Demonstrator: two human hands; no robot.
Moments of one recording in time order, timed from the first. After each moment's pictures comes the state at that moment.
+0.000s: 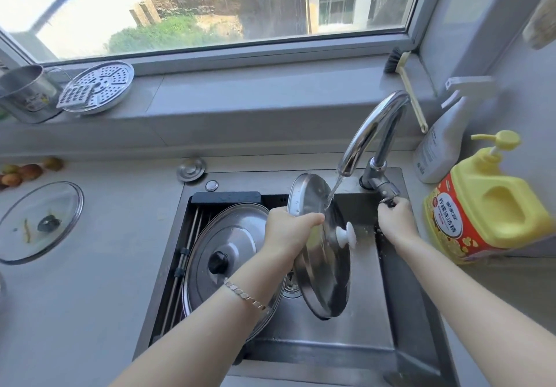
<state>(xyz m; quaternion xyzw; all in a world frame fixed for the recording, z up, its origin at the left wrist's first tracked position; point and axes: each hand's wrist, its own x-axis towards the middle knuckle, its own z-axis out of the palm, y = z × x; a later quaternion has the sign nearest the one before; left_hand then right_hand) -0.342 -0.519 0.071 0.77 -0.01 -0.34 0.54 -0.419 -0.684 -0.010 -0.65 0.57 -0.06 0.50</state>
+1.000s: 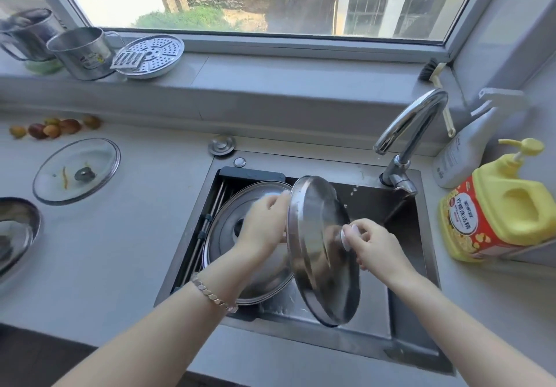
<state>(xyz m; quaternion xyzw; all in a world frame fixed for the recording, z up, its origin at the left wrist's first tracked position) -0.345 -0.421 0.089 0.79 -0.04 -0.28 0.54 -0.458 -0.571 0.039 -0.80 0.35 0.02 0.49</state>
